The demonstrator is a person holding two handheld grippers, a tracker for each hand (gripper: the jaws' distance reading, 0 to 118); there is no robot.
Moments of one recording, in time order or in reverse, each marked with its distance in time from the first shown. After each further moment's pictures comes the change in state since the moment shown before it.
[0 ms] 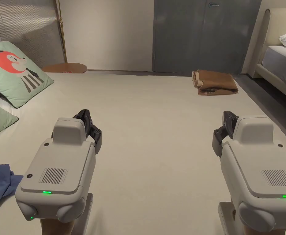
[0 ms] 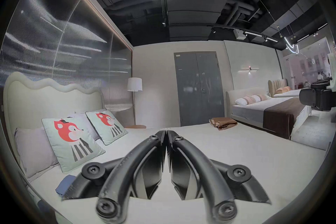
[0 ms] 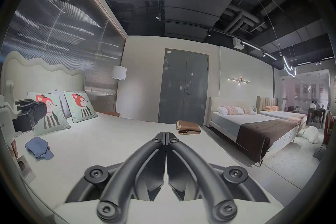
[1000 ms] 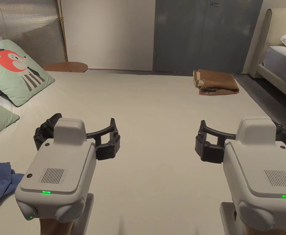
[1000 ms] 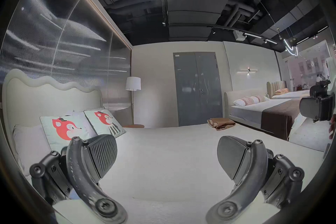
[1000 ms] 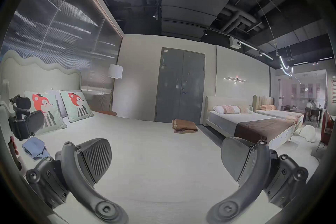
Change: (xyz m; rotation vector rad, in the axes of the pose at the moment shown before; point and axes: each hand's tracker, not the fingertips) left arm -0.003 -0.003 0.001 -0.003 -0.014 0.017; right arm -0.003 -0.002 0.001 -0.011 -0.033 0.000
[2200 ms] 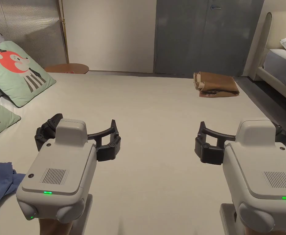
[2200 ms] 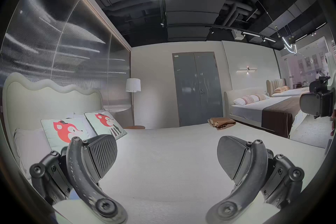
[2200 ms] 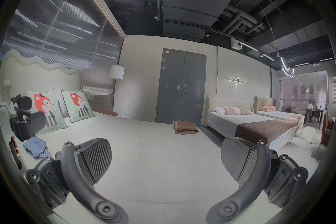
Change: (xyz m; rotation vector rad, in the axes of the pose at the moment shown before) left arm -0.001 0.001 0.004 0.006 0.001 -0.023; right arm -0.003 0.007 0.008 0.008 0.010 0.006
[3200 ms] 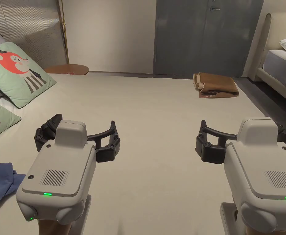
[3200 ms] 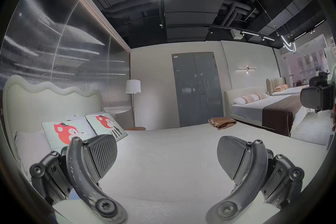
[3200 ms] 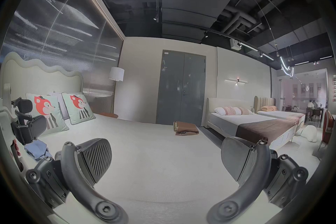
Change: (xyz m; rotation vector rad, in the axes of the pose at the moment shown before) left arm -0.001 -0.001 0.002 0.009 0.002 -0.018; right arm 0.003 0.001 0.001 0.013 0.003 -0.013
